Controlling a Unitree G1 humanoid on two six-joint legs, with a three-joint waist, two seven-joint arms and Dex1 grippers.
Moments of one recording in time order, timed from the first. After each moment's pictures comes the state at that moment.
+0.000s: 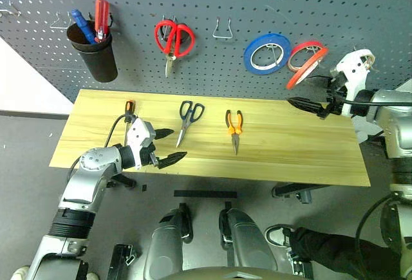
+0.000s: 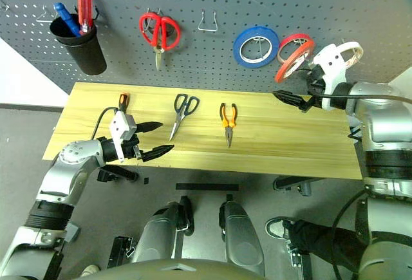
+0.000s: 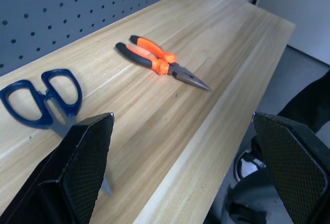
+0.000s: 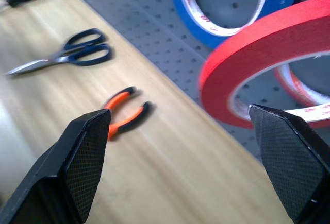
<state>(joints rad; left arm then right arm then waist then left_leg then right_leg) -0.26 0.54 -0.02 0.03 -0.34 0.23 -0.99 -0.63 -0.88 -0.11 0.21 0.30 0.56 1.02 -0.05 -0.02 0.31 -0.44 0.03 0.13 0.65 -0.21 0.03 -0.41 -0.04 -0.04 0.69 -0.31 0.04</state>
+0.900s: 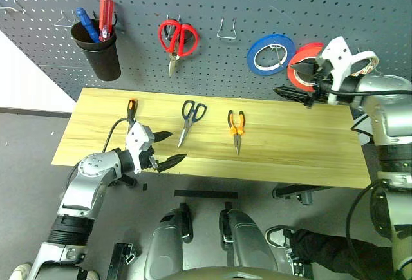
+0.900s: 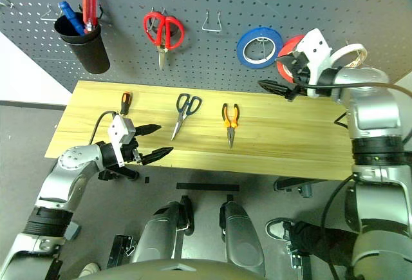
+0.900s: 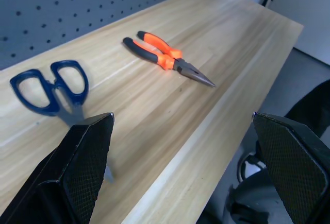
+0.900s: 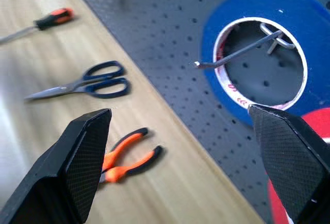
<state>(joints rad) -0.20 0.54 -0.01 -0.01 -0.34 0.23 -0.95 -0.73 -0.83 -0.05 0.22 0.30 0.49 1.07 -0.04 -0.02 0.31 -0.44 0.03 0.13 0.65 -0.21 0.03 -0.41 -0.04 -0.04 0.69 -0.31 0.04</state>
